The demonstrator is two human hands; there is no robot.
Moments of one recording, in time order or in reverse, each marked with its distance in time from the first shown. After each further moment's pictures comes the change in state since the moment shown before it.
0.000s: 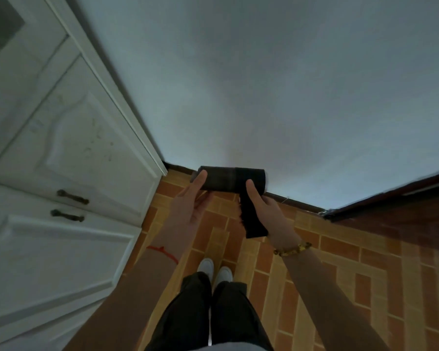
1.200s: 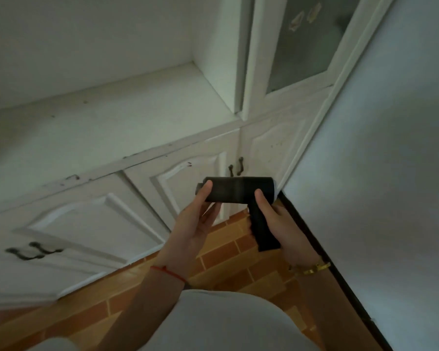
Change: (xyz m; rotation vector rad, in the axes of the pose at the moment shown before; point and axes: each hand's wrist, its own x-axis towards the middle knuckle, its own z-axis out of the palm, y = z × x) left_hand -0.266 0.067 -0.185 -0.656 0.542 0.448; right_hand -0.143 0.009 0.251 -0.539 -0.713 -0.081
